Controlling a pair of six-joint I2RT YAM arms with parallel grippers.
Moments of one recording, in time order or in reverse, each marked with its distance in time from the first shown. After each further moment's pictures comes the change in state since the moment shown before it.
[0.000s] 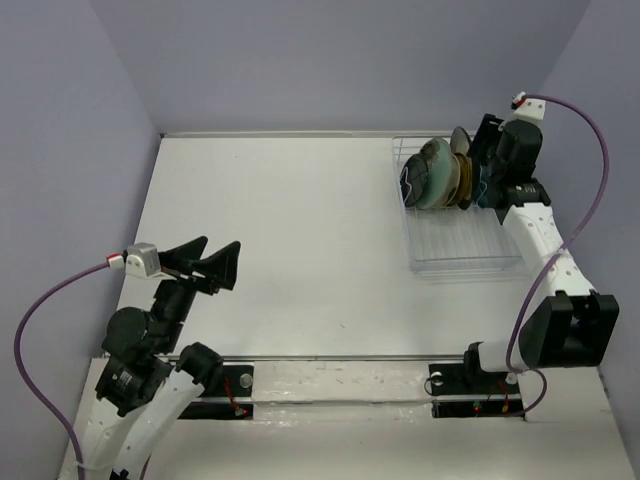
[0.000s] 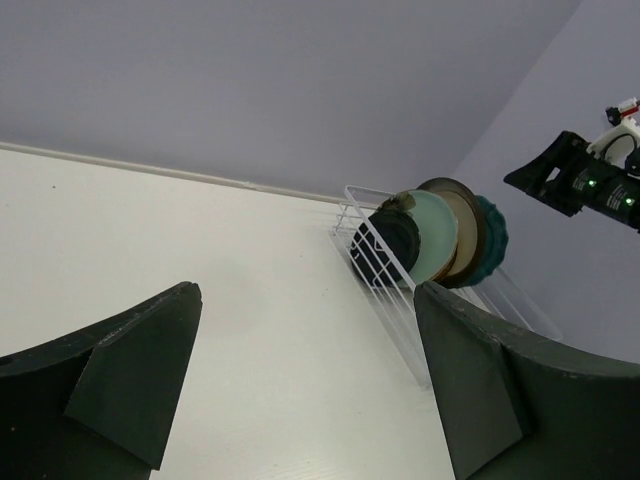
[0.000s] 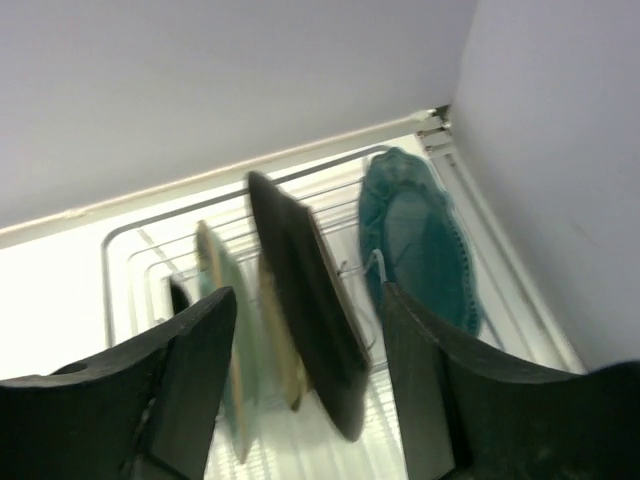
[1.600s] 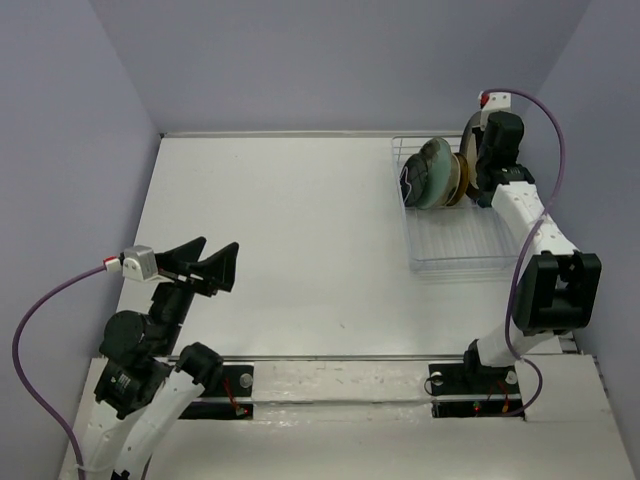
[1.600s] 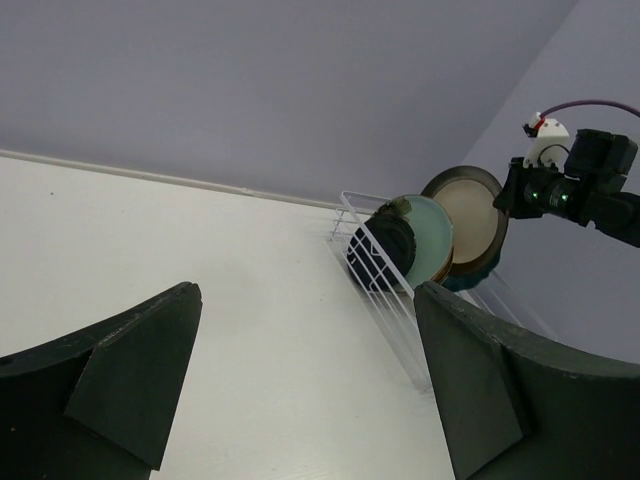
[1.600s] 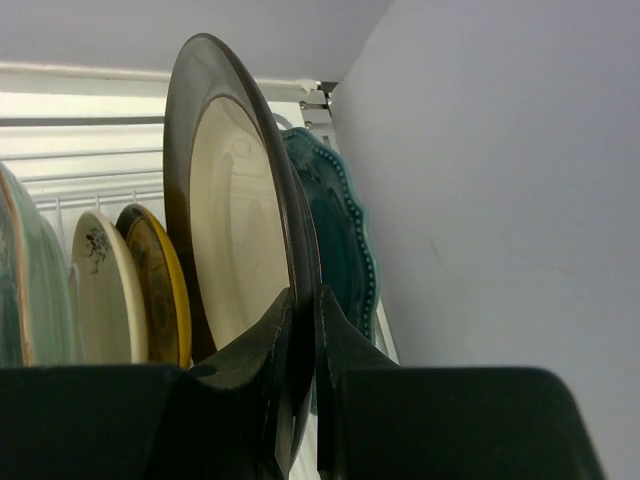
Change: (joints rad) left arm 0.008 -0.013 0.000 0.000 0.008 0.000; right arm -0.005 0.199 0.115 -0.031 0.135 -0.423
